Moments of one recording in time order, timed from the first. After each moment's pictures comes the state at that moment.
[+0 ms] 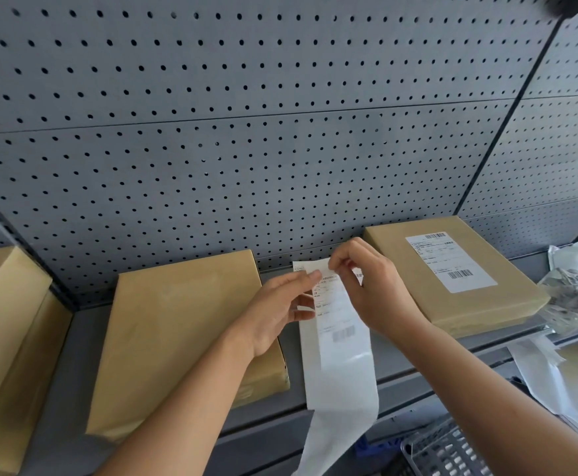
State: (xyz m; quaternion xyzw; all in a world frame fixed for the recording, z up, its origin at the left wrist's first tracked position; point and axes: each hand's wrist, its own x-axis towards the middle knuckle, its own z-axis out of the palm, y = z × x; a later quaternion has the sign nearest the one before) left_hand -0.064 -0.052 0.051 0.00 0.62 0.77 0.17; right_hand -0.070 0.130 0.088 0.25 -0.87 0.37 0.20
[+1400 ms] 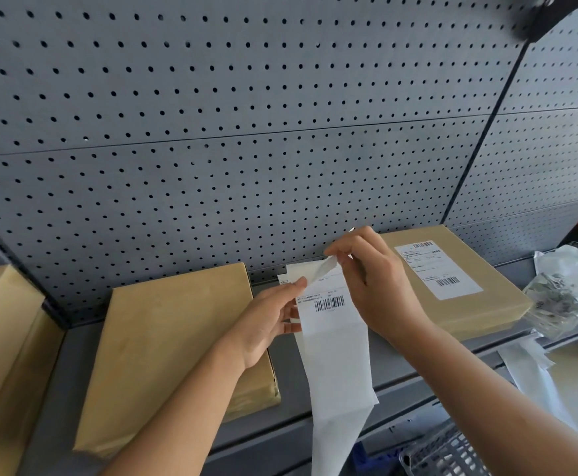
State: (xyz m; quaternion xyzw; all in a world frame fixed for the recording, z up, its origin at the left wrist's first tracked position) left_hand -0.061 -0.055 0.057 0.00 0.64 0.74 0.19; right_hand -0.065 0.134 0.114 0.25 -0.85 0.35 0.30
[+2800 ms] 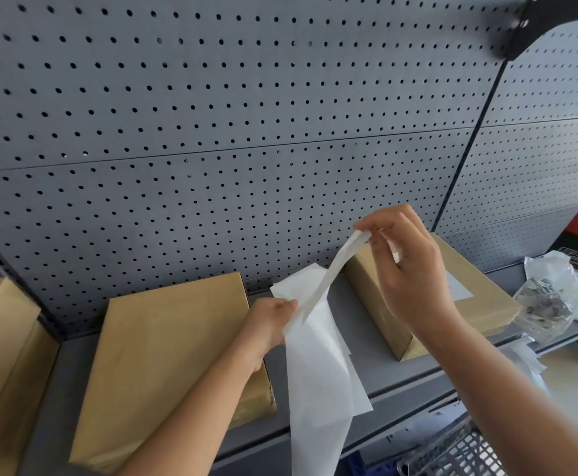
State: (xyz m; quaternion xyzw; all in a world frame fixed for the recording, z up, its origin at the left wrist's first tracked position) left_hand -0.073 -0.043 0.046 -0.08 0.76 0.63 0.12; right_hand -0.052 0.155 0.157 0.23 -0.79 0.42 0.37
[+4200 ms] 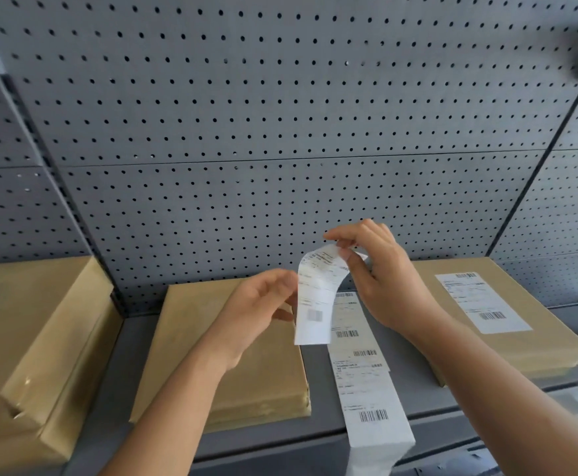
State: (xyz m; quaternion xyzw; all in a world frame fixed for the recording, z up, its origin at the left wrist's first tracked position) left_hand -0.006 -0.113 0.128 0.04 0.72 0.70 0.01; right_hand -0.064 0.089 0.162 0.33 -0.84 0.36 0.23
